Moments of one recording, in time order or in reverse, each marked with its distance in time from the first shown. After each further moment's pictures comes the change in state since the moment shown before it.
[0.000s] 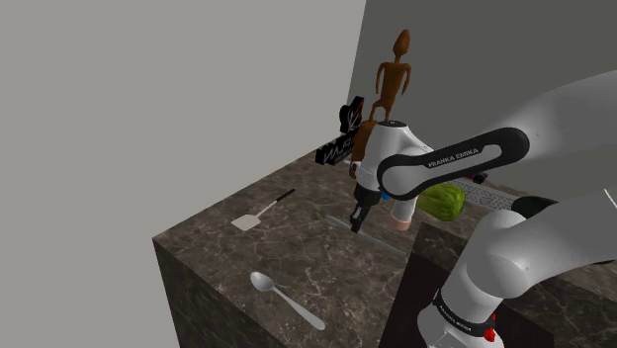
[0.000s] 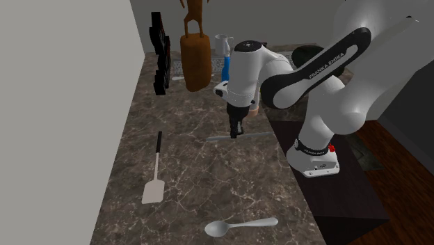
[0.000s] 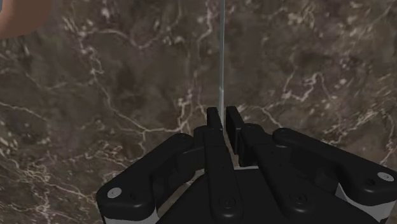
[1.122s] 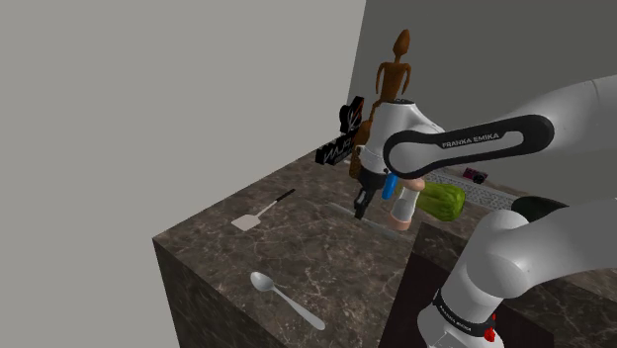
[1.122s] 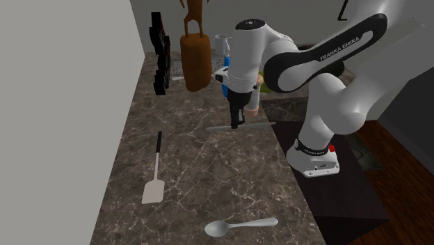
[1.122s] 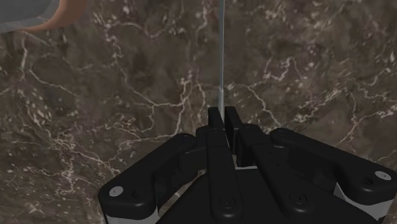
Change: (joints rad) arm -0.003 -0.093 -0.009 0.088 -0.009 -0.181 0.000
